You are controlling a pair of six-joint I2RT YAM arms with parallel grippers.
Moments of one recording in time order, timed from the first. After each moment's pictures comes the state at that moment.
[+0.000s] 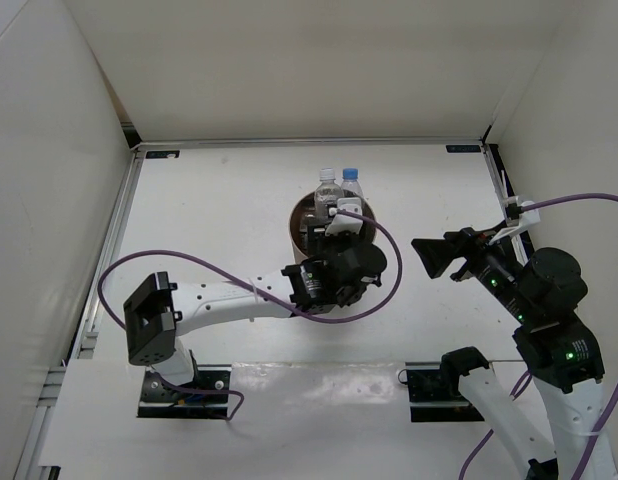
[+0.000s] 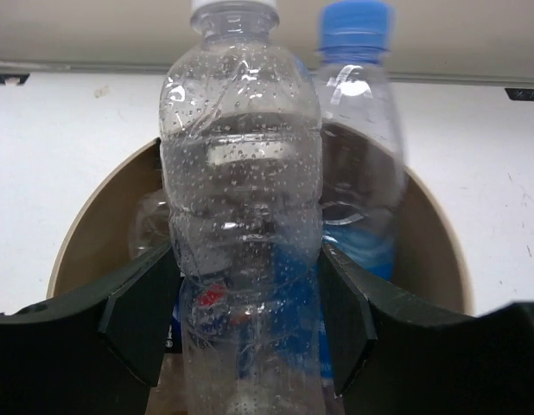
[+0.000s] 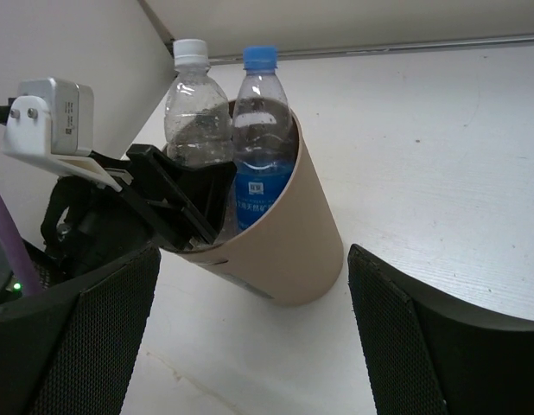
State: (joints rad) left arm -1.28 1.65 1.33 -0.09 -1.32 -0.39; right arm 0.32 0.52 1.08 -0.67 -0.23 0.38
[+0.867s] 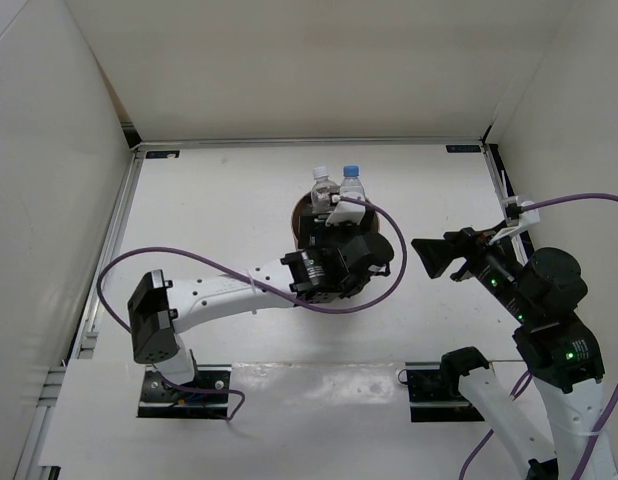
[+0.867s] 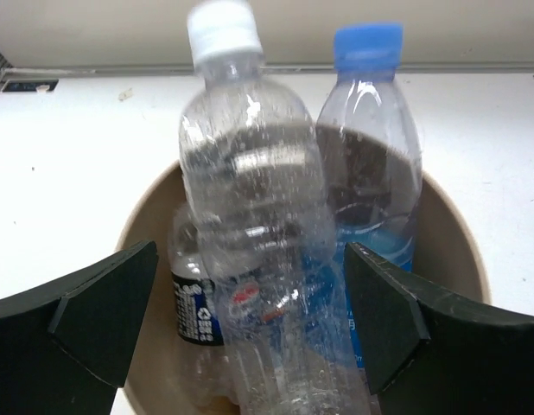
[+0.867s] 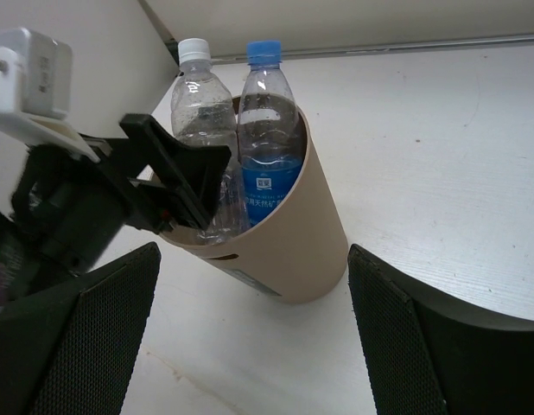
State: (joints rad) left arm -1.26 1.68 1.49 -0.41 -1.32 -0.52; right arm 0.32 0.52 1.08 -0.67 -0.23 0.38
